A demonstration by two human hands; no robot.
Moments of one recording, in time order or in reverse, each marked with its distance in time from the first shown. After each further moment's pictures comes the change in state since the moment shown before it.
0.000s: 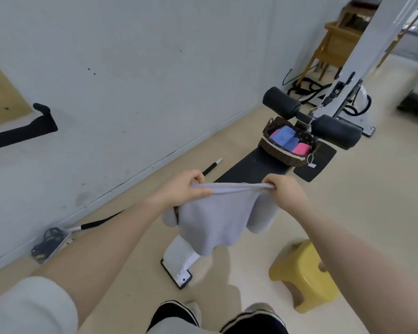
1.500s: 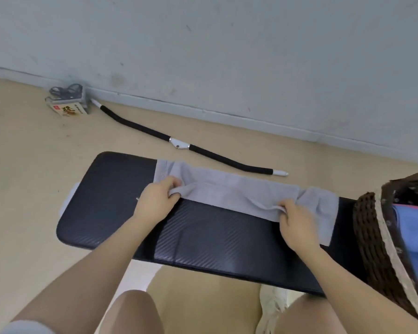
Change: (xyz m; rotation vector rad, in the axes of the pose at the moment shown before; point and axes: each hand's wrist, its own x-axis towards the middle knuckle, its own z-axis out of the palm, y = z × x) left_hand 0.308 -0.167 0.355 -0.056 0.815 -0.845; right_hand 0.475 0.275 0.244 -0.178 -0.227 -0.801
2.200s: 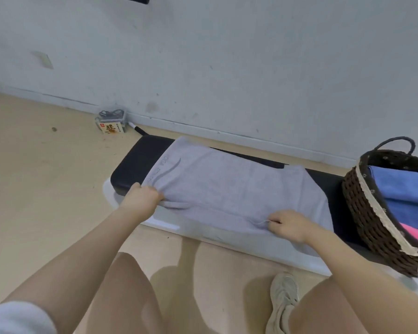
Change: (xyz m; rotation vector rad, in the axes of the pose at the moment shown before) left_hand -0.143 -0.049 -0.026 0.923 -0.205 0.022; right_hand -0.111 -0.015 -0.008 -0.133 -0.486 -0.203
